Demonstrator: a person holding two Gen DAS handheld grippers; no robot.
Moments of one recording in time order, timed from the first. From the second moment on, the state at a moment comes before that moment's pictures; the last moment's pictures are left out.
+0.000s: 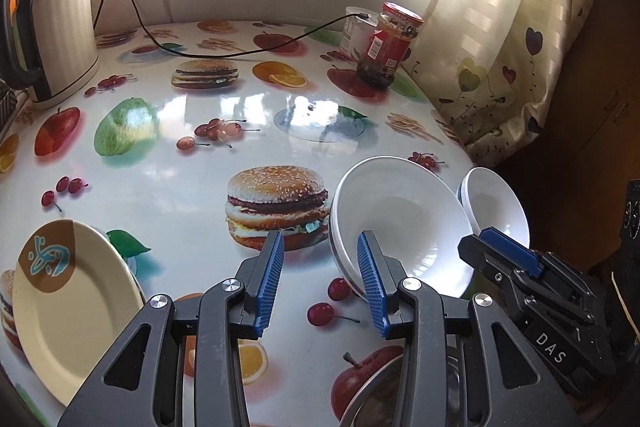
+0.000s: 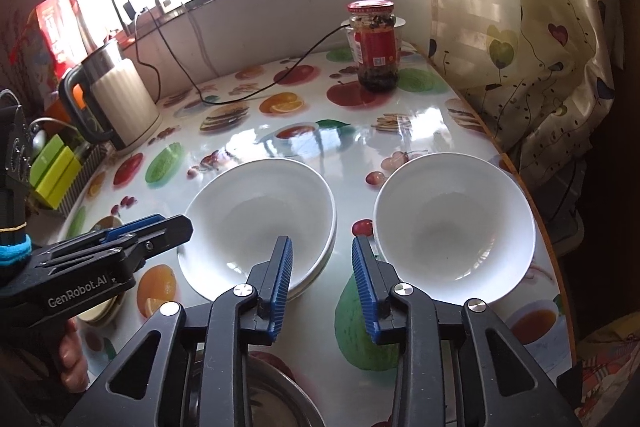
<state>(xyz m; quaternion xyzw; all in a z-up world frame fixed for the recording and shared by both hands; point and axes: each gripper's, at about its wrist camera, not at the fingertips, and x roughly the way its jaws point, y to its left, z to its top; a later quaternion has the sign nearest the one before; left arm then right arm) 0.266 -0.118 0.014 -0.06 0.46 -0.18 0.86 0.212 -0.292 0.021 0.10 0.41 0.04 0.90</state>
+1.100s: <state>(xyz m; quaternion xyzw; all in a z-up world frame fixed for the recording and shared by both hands) 0.272 -0.137 0.006 -0.04 0.46 -0.19 0.87 0.223 -0.291 0.013 0.11 0.42 0.04 0.90</state>
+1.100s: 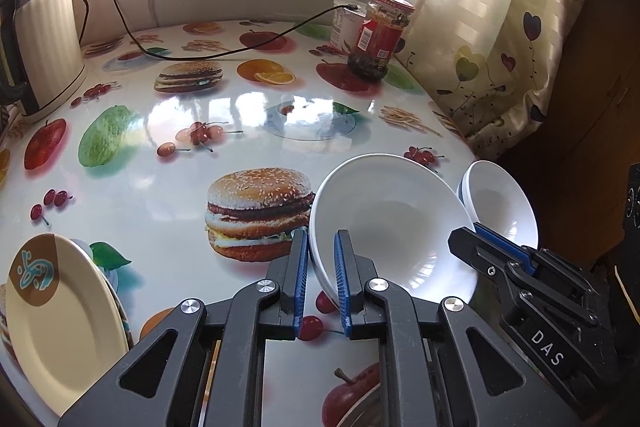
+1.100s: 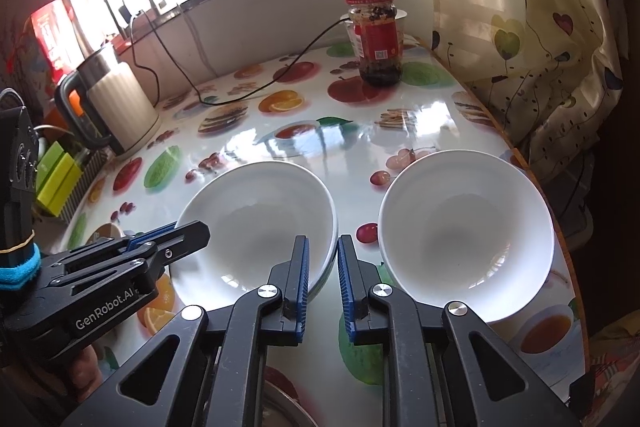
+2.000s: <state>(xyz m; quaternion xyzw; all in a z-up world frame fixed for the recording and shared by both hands) 0.224 -0.125 0.044 -0.04 0.43 -0.21 0.88 0.165 -0.287 0.057 0.13 0.37 0.04 0.92</state>
